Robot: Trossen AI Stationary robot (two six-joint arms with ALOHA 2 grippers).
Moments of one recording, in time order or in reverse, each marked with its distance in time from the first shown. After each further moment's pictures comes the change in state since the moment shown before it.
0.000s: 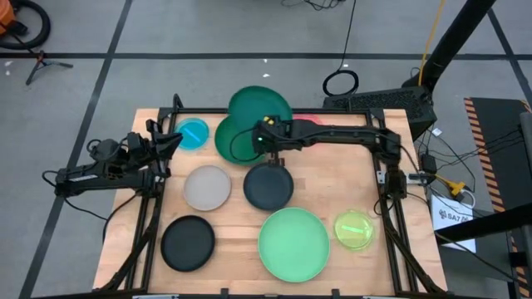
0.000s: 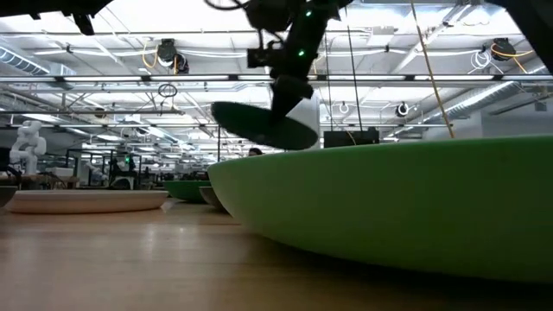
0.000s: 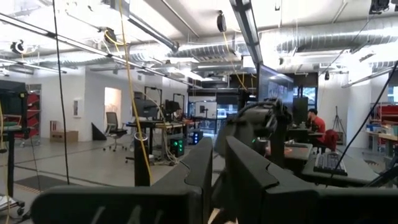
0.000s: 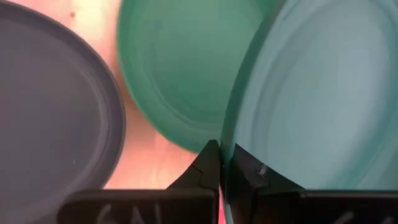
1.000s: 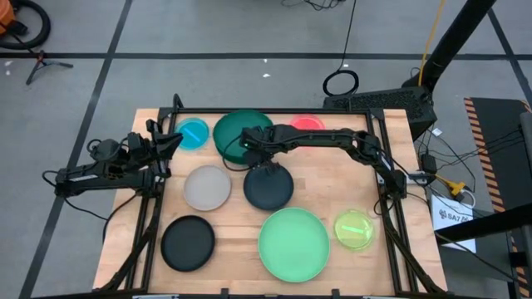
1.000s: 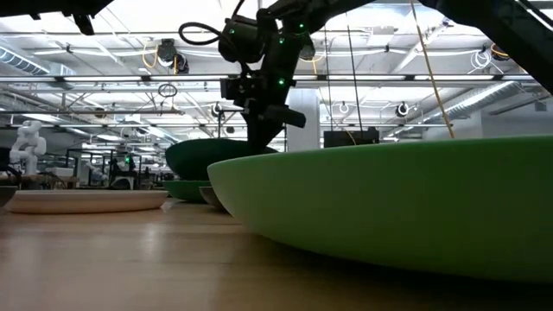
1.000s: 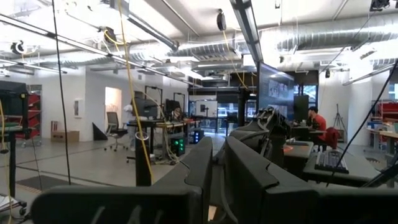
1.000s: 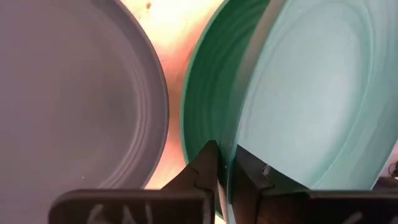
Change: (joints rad) left arm 0.000 0.000 0.000 -0.004 0.000 0.007; right arm -0.001 0.206 0.161 -0.054 -0.145 -0.275
